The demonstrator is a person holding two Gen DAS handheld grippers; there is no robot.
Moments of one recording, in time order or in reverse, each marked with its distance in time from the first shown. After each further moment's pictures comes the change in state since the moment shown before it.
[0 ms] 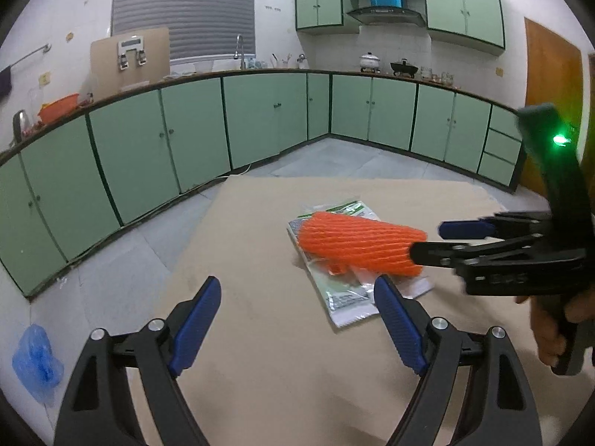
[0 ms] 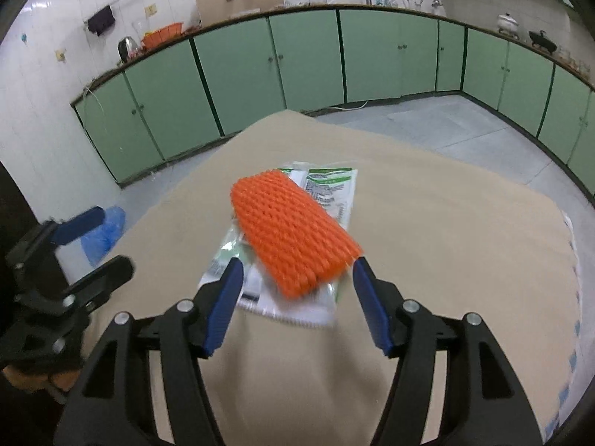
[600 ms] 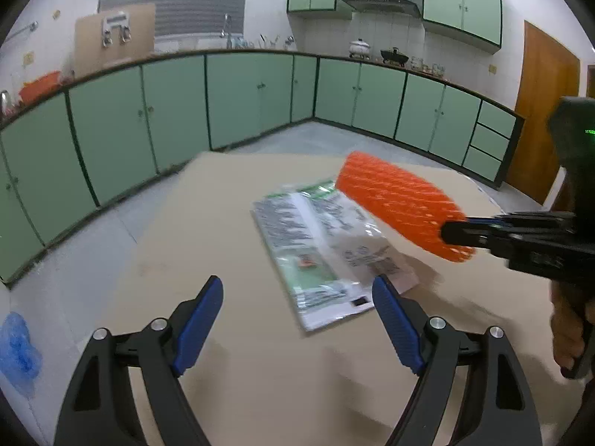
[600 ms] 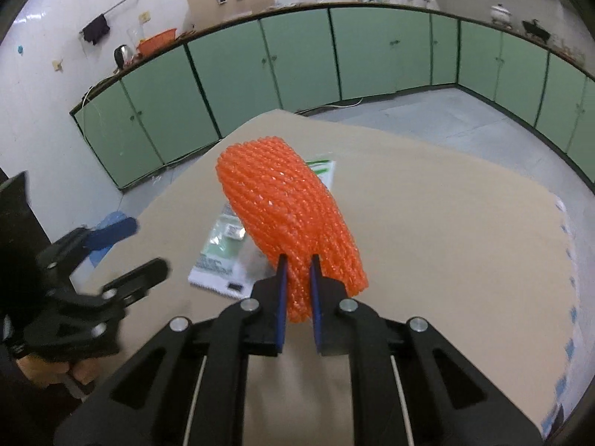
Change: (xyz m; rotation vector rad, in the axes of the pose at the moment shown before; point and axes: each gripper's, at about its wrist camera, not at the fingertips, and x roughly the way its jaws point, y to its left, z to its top) left arm 0.032 -0.024 -0.004 -0.053 0.083 -0.099; right arm -0.051 -0.042 -0.026 0.064 -0.017 0.025
